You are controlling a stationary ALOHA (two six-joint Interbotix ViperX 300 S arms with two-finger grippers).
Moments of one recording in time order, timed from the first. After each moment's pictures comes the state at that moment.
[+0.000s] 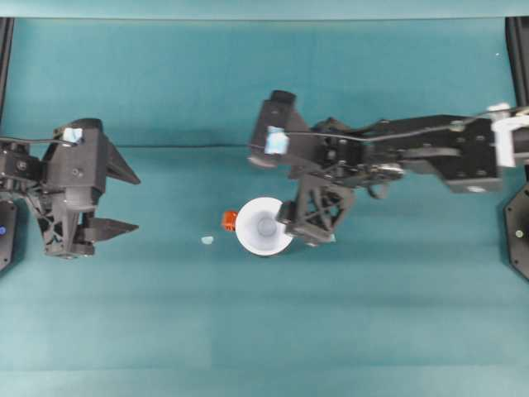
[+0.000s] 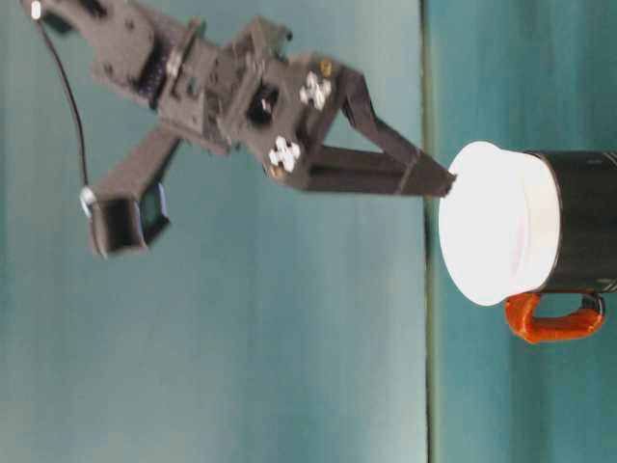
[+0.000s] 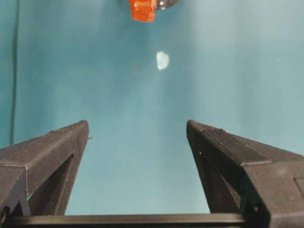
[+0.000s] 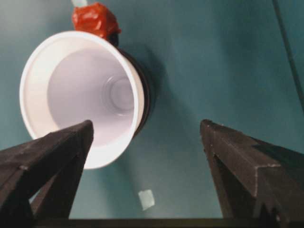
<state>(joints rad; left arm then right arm) 0.04 -0.58 0.91 0.02 0.45 0.03 -0.07 -0.01 0.45 0.02 0.57 0.20</state>
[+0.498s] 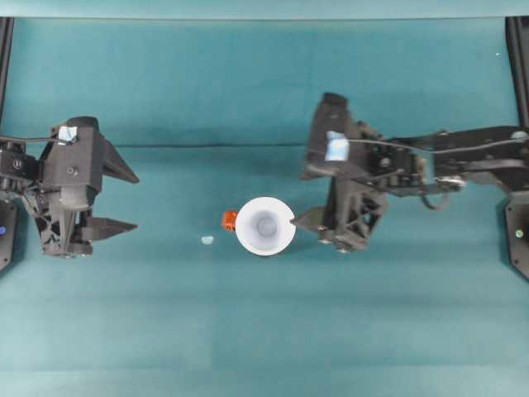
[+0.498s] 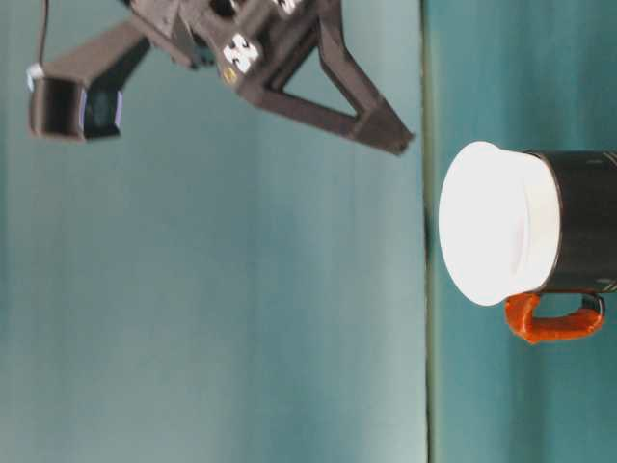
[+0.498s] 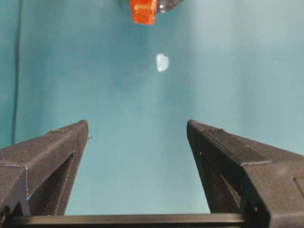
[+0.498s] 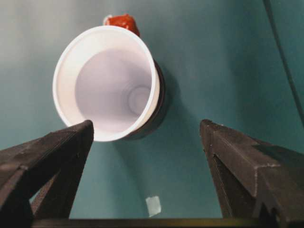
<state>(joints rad) 0.04 -0.58 0.92 0.02 0.45 0.02 -0.06 -0.18 0.67 0.02 0.31 0.19</state>
